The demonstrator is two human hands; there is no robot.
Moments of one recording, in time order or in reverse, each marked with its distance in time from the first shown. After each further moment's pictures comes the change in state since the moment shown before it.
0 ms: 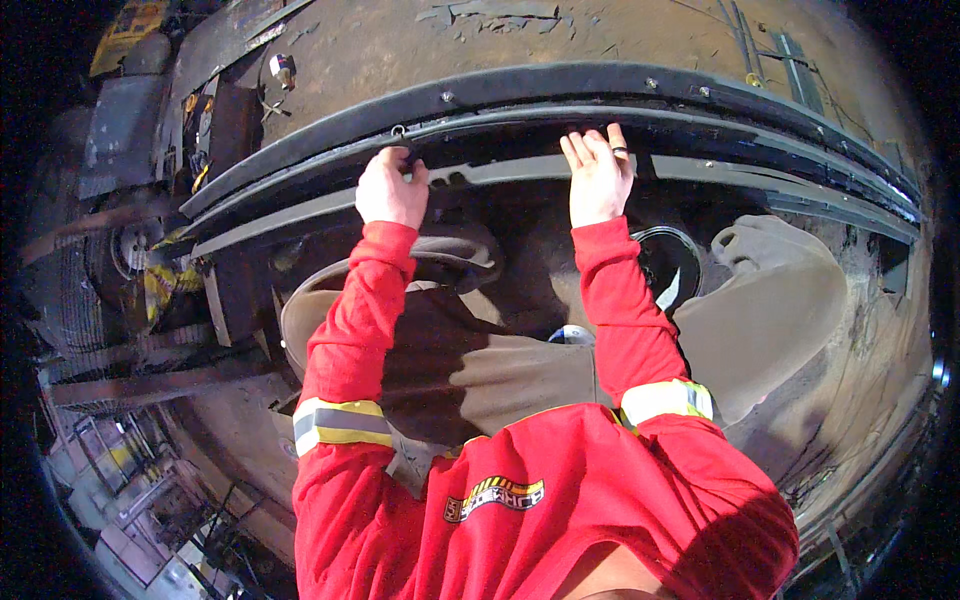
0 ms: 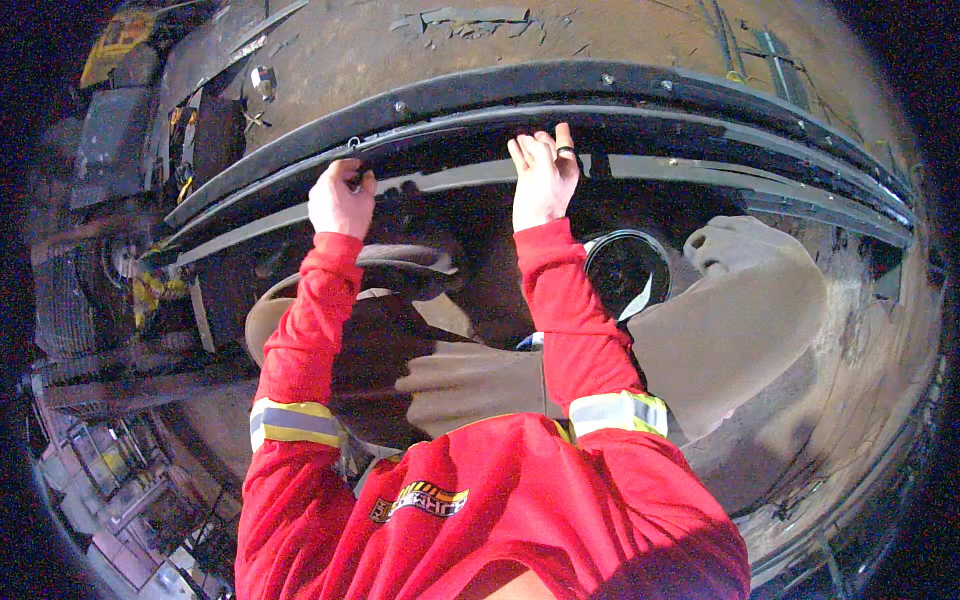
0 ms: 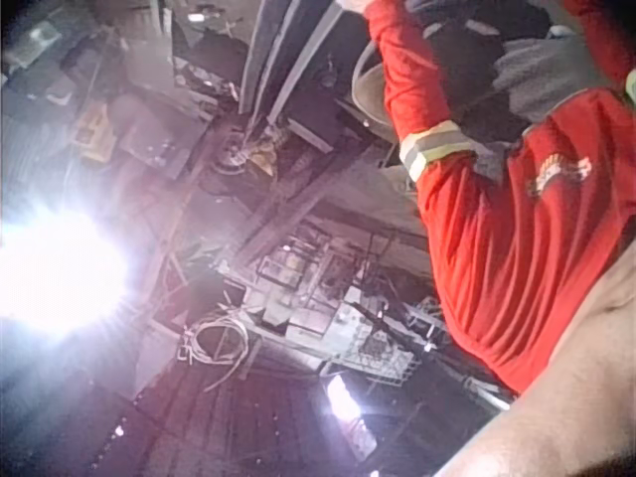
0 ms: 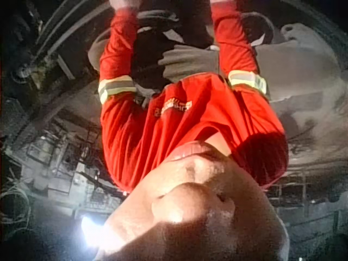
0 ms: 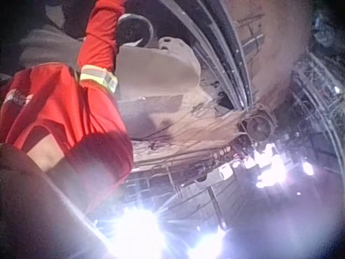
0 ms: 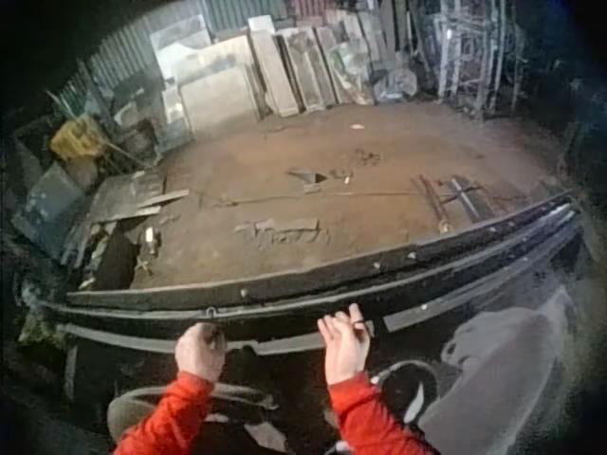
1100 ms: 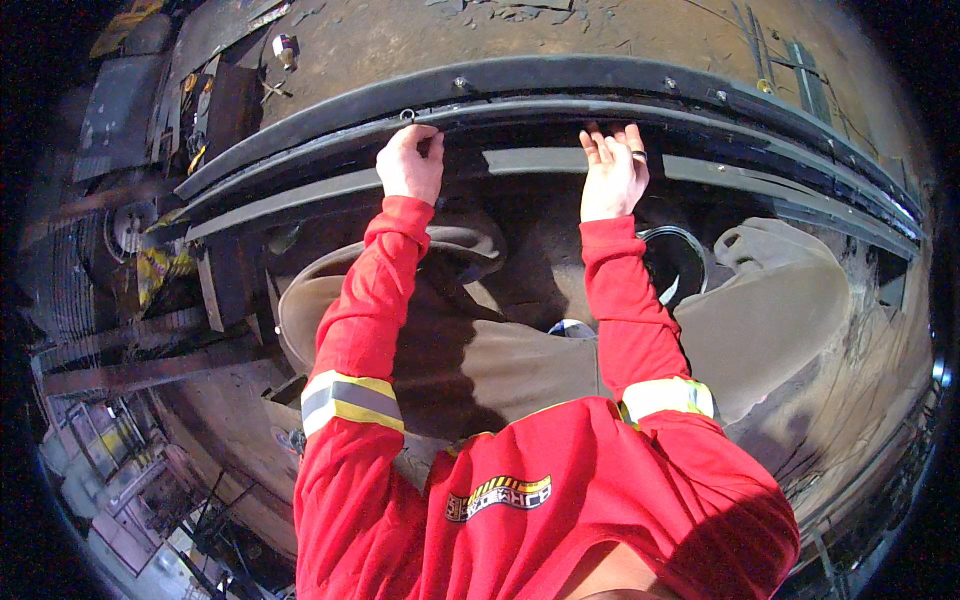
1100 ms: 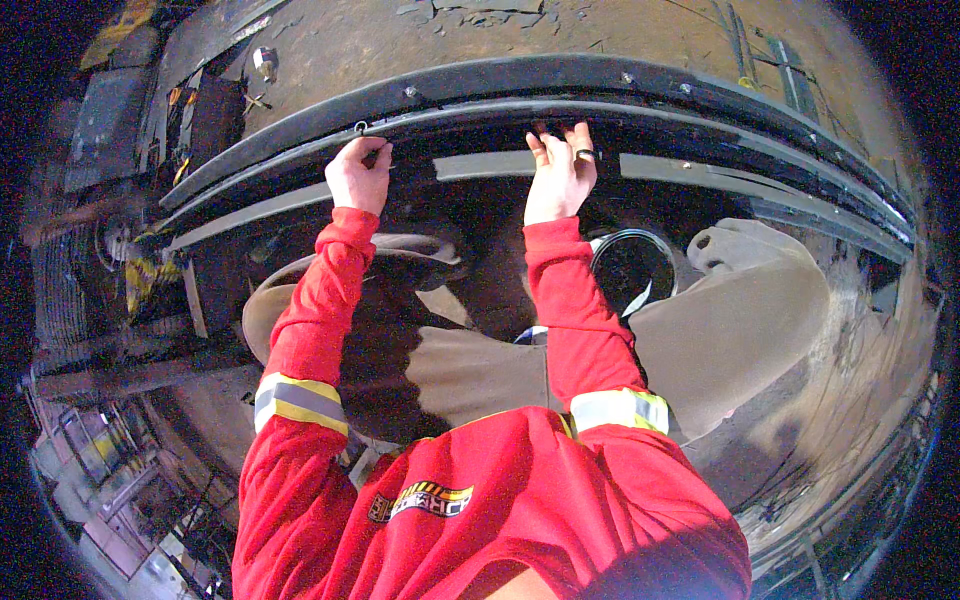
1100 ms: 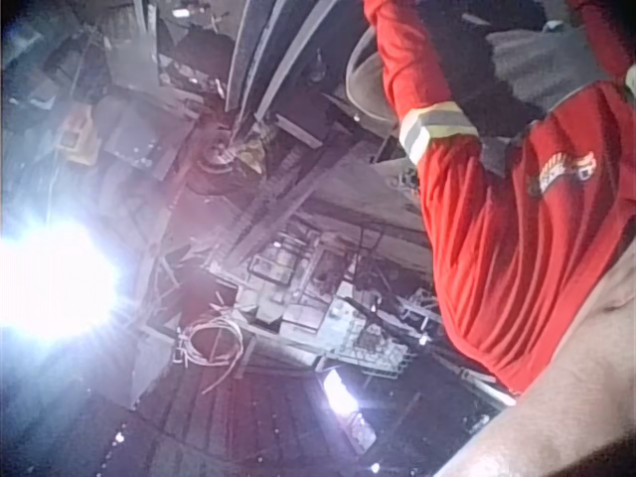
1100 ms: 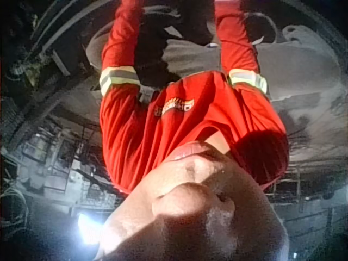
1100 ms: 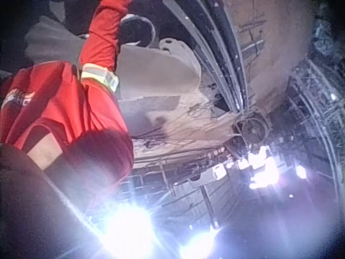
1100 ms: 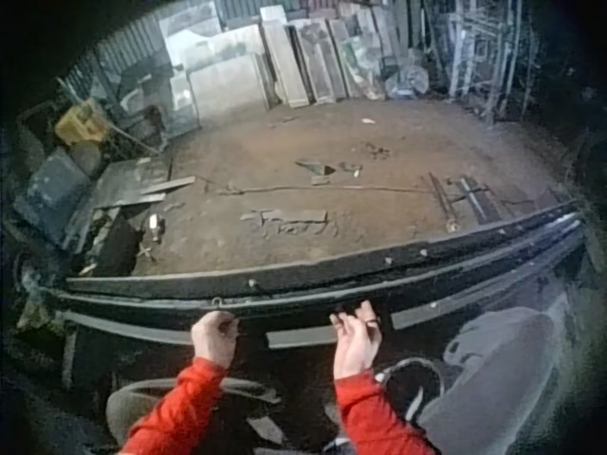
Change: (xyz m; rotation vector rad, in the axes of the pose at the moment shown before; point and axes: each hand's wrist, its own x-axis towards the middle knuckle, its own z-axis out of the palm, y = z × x) left_hand 0.009 -0.004 0.026 -0.281 0.094 0.087; right_hand 0.001 0.008 -0.002 -0.111 0.050 -0.174
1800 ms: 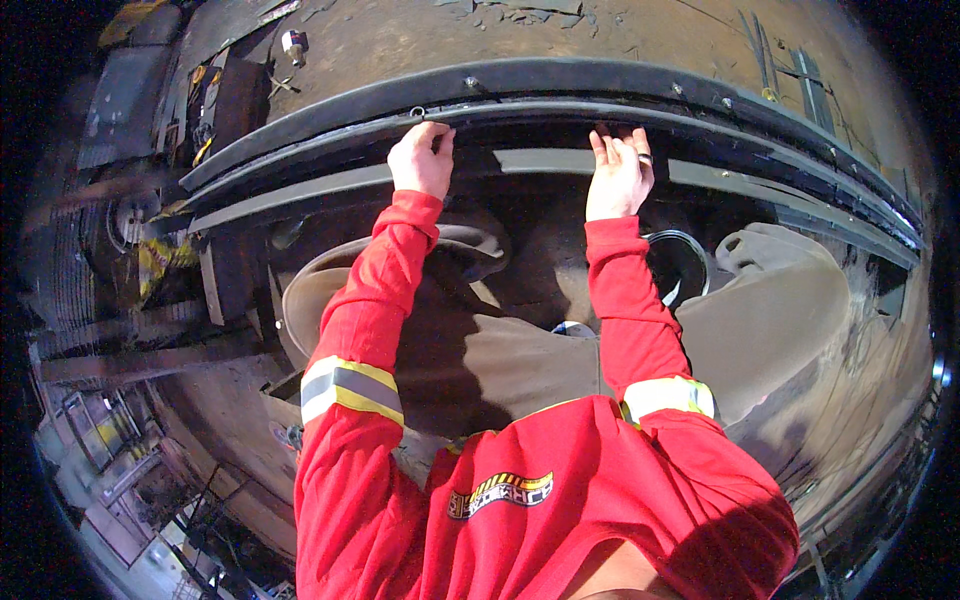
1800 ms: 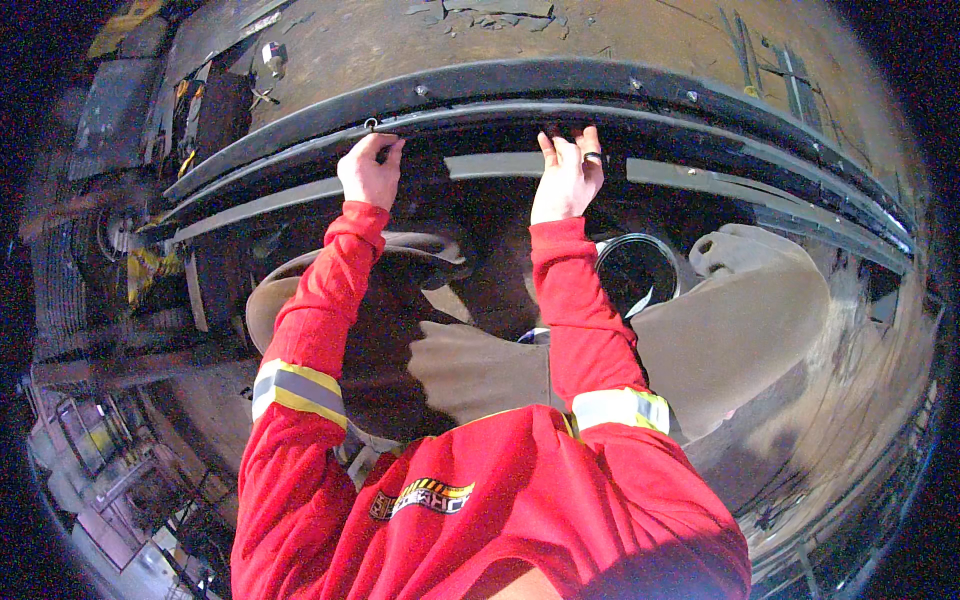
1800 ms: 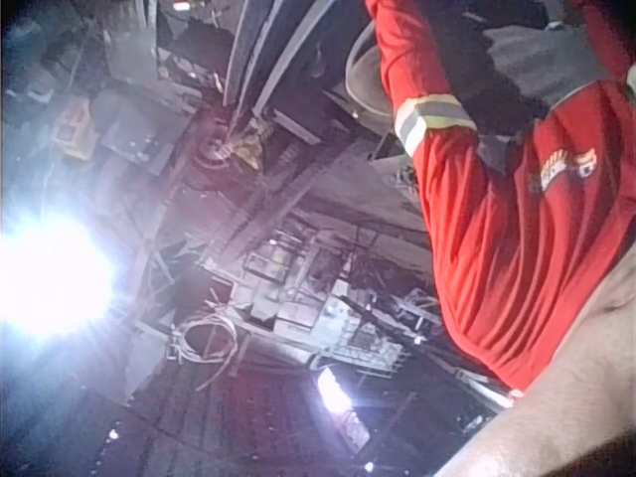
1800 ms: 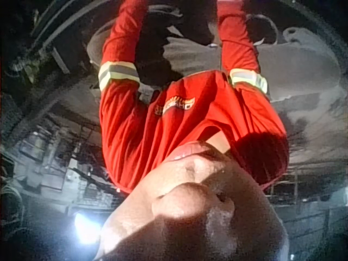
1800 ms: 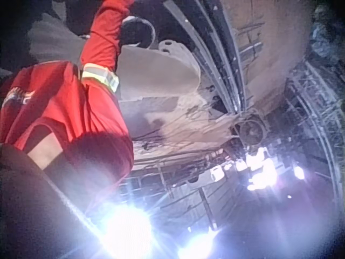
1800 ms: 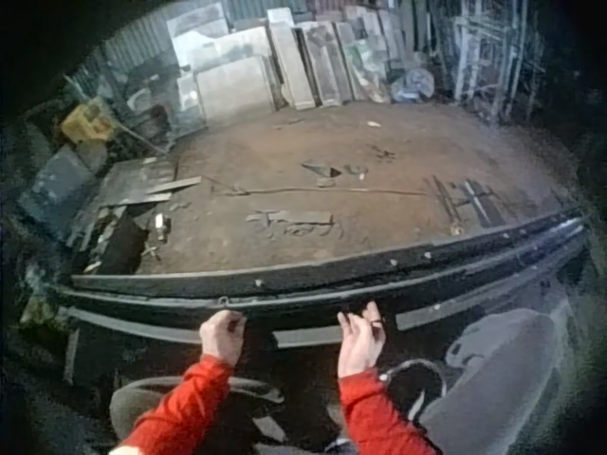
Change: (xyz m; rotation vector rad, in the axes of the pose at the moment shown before) left_hand 0.000 -0.009 0.011 0.000 0.038 0.120; right_hand 0.007 0.006 -0.005 0.046 0.028 -0.008
